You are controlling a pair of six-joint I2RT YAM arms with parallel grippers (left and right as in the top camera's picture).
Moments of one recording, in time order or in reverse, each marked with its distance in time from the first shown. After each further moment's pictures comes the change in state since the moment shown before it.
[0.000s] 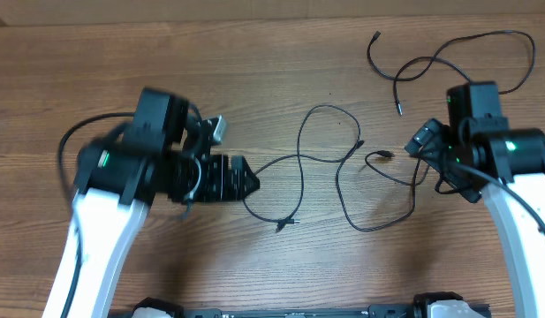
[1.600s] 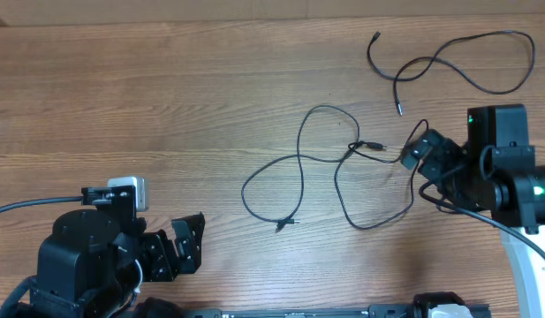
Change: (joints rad) left arm -0.073 -0.485 0.000 -0.077 -0.471 -0.178; right arm 0.000 -0.144 0.000 -0.013 -0.260 -0.096
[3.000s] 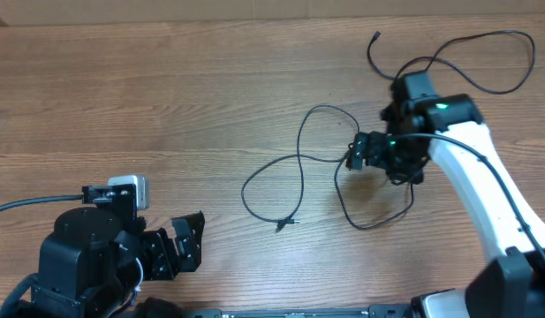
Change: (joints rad) left arm 0.000 0.005 0.000 0.000 -0.007 0.000; right arm 0.153 0.465 0.000 0.076 -0.108 -0.295
